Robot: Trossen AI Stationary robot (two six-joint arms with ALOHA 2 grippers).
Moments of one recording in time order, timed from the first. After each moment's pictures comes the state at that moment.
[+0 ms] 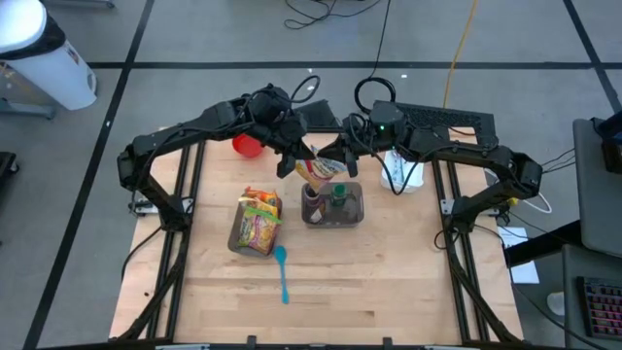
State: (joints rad) left arm 0.38 1.62 1.69 -0.76 0.44 0.13; right arm -0.43 1.44 1.13 0.13 -0.52 0.32
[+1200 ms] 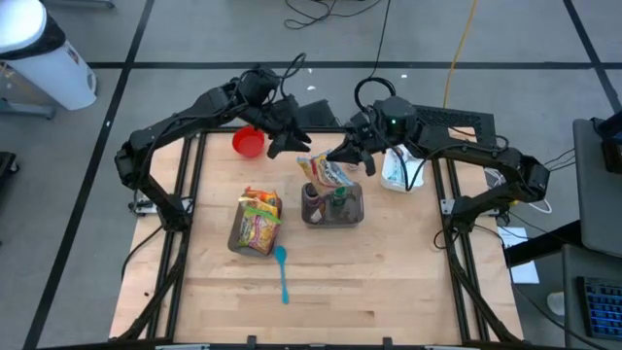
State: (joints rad) left arm 0.53 1.62 1.69 -0.72 0.75 0.06; right arm -0.46 1.38 1.13 0.15 -0.78 0.39
